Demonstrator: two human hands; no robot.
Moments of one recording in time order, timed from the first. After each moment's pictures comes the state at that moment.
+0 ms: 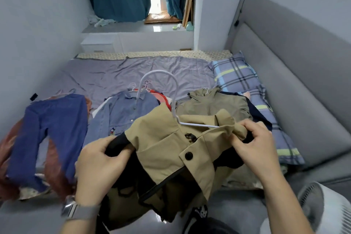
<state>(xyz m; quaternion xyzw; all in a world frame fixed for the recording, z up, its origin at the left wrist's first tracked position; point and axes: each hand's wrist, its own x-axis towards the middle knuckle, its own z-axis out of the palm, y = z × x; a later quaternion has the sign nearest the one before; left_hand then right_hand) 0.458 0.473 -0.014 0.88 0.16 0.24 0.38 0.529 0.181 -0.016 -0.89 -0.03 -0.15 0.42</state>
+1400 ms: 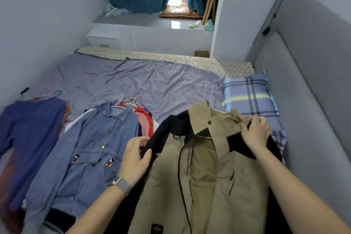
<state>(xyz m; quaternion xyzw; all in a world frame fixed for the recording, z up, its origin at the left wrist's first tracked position) 0.870 0.339 -0.150 0.89 0.19 0.12 0.41 1.085 0.023 -0.188 -0.98 0.06 -0.05 0.20</state>
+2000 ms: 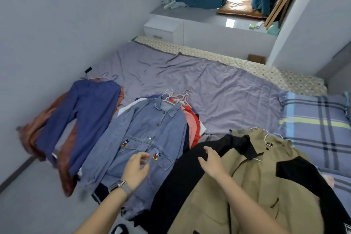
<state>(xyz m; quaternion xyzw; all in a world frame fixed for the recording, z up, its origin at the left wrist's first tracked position) 0.781 0.517 -0.204 0.83 0.37 0.04 0.41 0.962 0.321 -0.255 -0.90 -0.16 0.29 0.29</state>
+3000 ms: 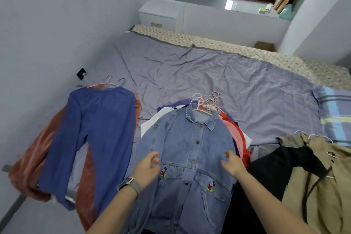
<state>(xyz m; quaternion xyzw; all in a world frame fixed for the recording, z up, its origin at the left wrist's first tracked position) 0.815 0.855 -0.259 0.82 0.31 -0.13 0.46 0.987 0.593 -0.329 -0.92 -0.02 0.34 0.21</state>
